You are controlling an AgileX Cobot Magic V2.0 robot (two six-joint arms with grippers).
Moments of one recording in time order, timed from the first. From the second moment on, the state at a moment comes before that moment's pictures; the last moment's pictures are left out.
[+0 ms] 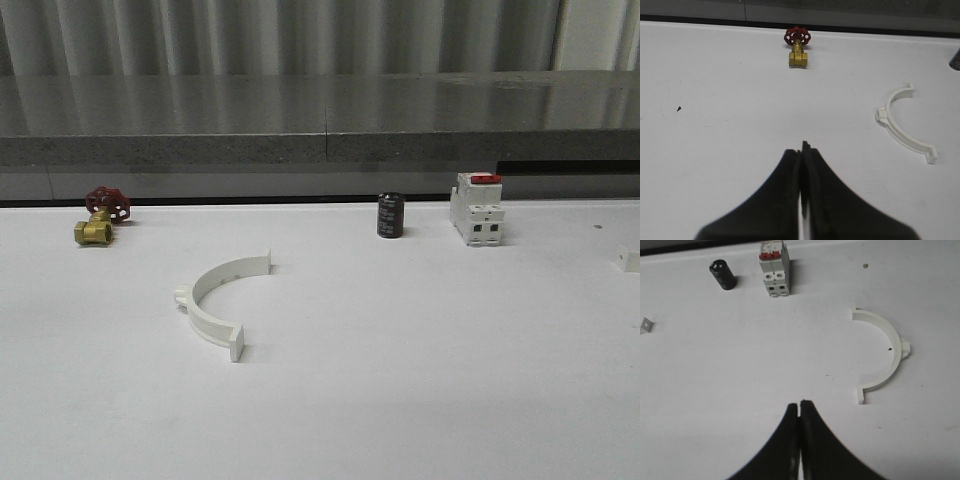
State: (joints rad) left arm -0.10 0.45 -0.44 -0.05 0.59 -0.10; right arm 0.03 0.84 -0.72 0.11 0.66 0.07
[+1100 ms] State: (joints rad) left arm -0.10 0.45 -0.44 -0.05 0.59 -0.10; right arm -0.25 1.51 -1.06 0.11 0.72 -0.06
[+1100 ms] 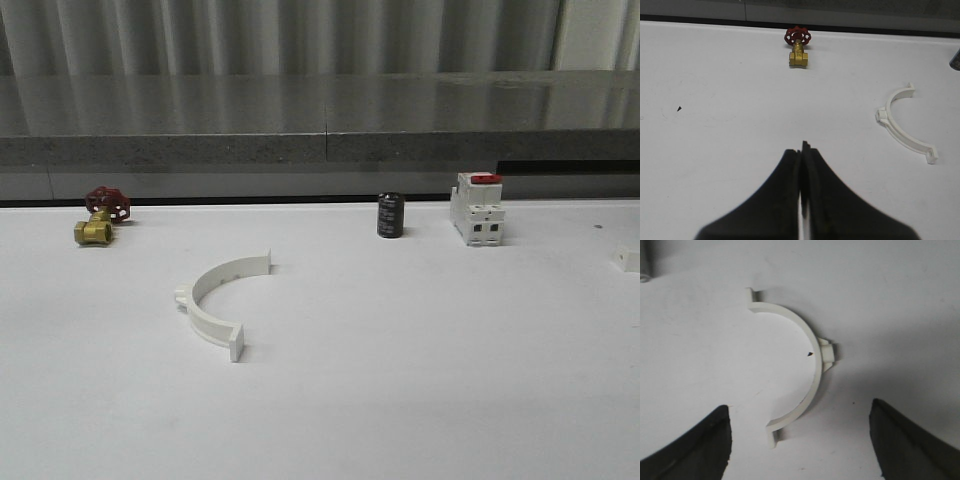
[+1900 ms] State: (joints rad) left arm -0.10 0.45 -0.44 -0.05 0.59 -0.10; right arm -0.26 1.89 -1.16 0.11 0.60 -0.22
